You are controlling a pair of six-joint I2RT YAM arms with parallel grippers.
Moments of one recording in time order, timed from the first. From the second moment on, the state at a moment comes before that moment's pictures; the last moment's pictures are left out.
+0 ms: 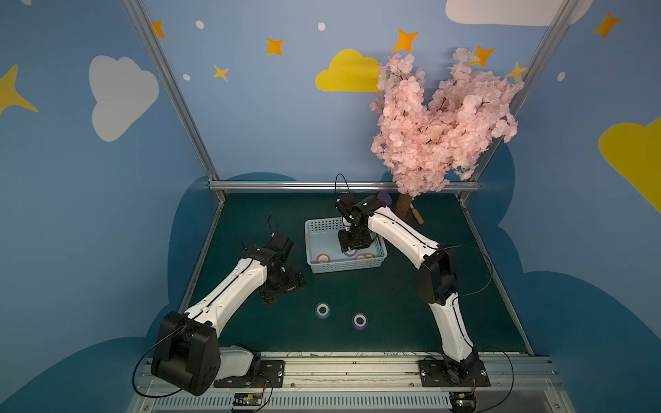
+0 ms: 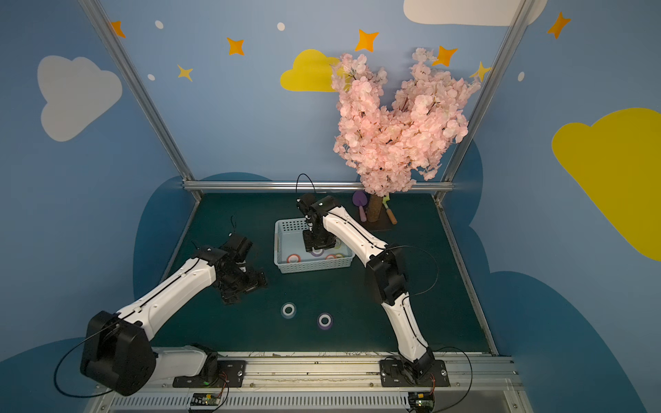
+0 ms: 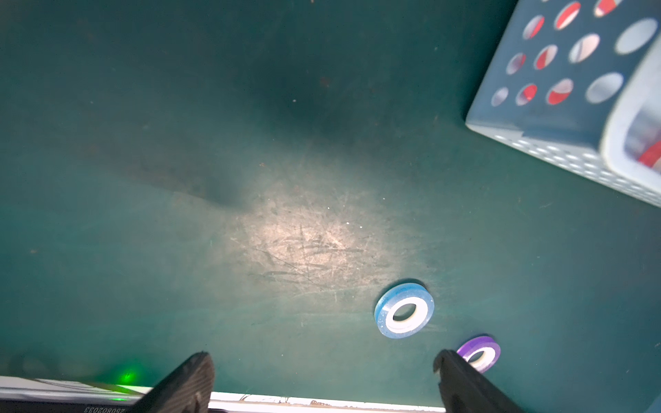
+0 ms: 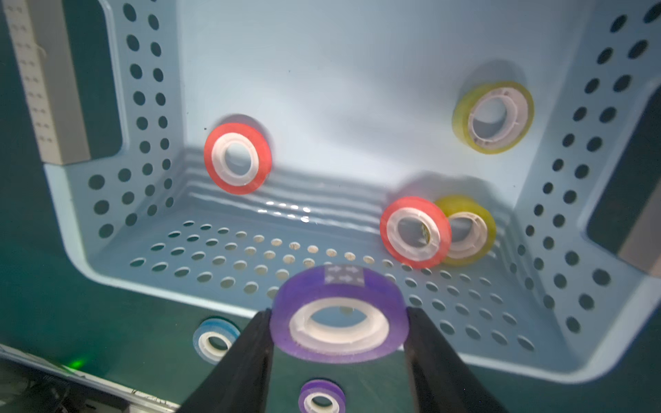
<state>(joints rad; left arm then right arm) -0.34 1.33 0.97 -1.07 0.15 -0.75 0.73 2.27 2.21 -1.32 -0.05 0.41</state>
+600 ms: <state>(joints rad) -0.33 1.35 0.98 -1.11 0.15 -0.66 0.71 2.46 2.26 -1.29 -0.10 0.40</state>
